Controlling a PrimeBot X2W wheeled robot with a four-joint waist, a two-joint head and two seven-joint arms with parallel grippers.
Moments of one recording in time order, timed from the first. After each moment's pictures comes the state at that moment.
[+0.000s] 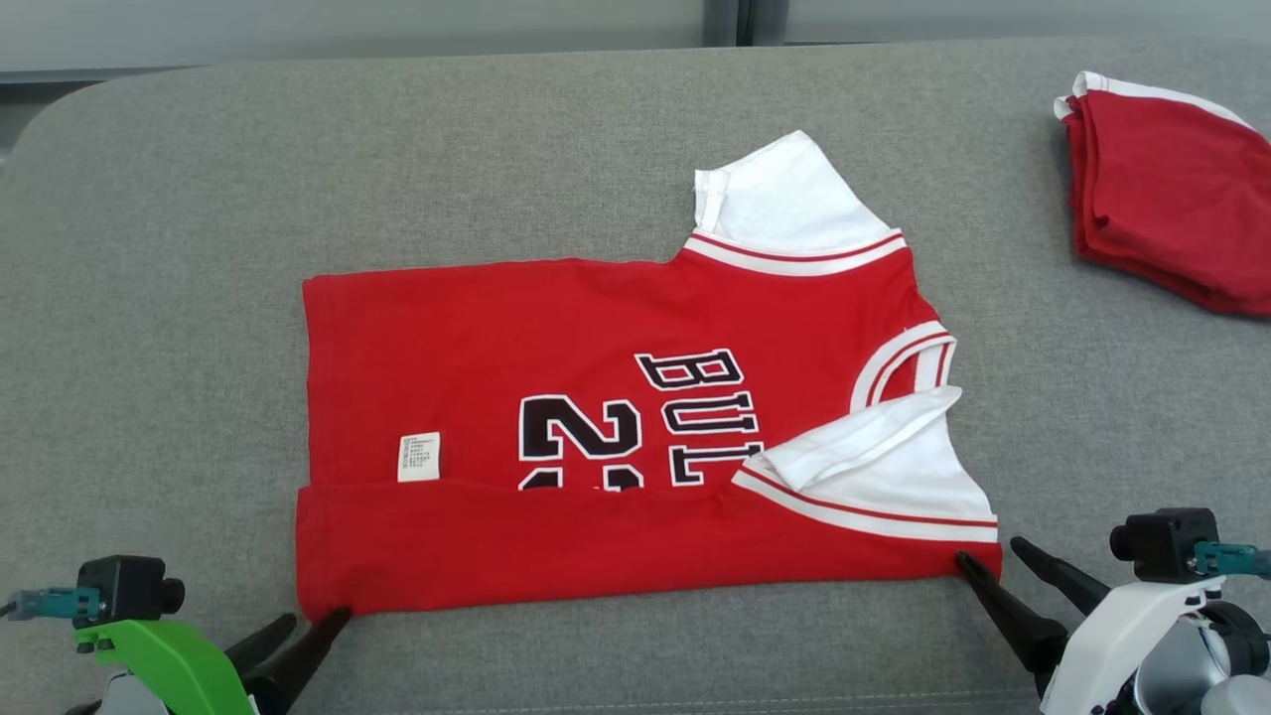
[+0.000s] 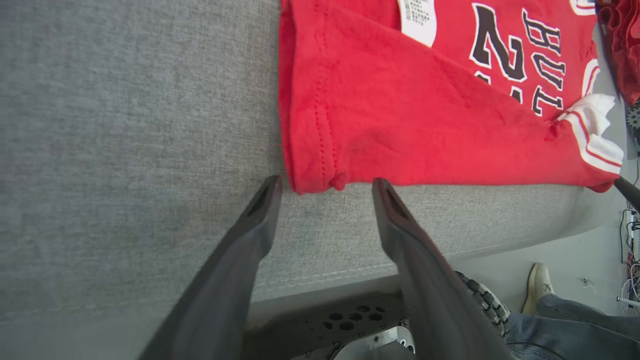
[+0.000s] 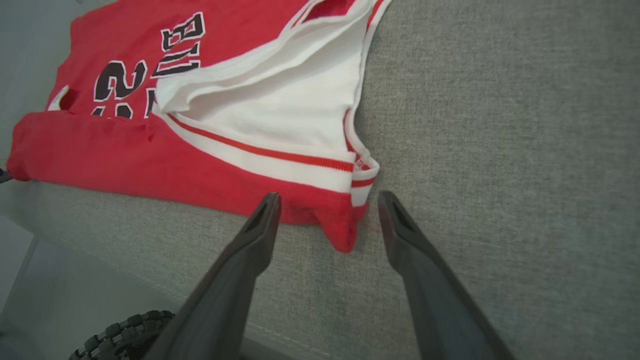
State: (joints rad) left arm 0.03 0.49 -0.31 0.12 -1.11 -0.11 0.40; right arm 0.14 -0.48 0.39 0.01 0.72 0.05 0.14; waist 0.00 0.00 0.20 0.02
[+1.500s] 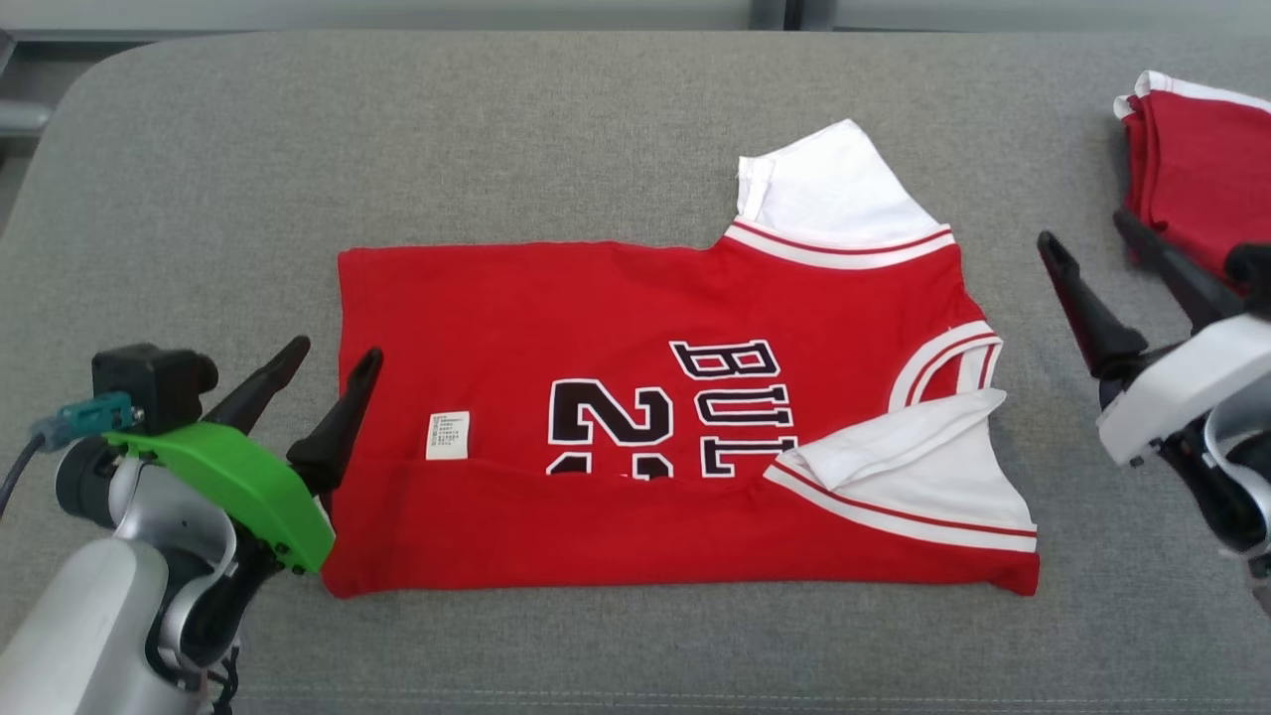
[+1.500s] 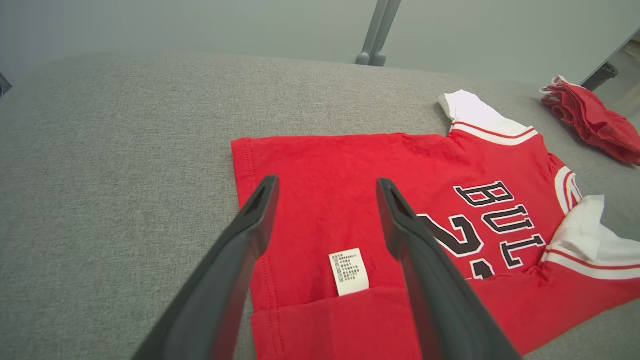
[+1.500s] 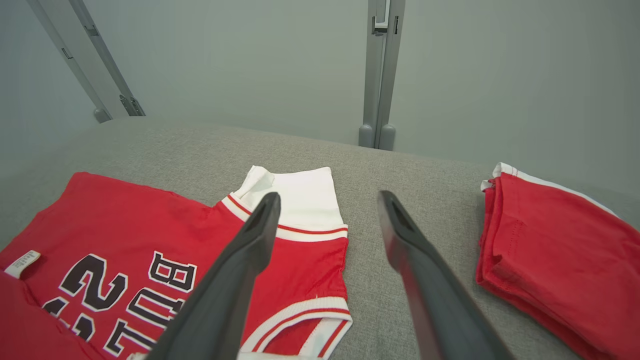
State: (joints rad) left arm -0.28 0.41 -0.38 0.04 -0.78 -0.05 0.15; right arm -0.24 -0.53 0.31 -0.03 0.56 -0.01 0.08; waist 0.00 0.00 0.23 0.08
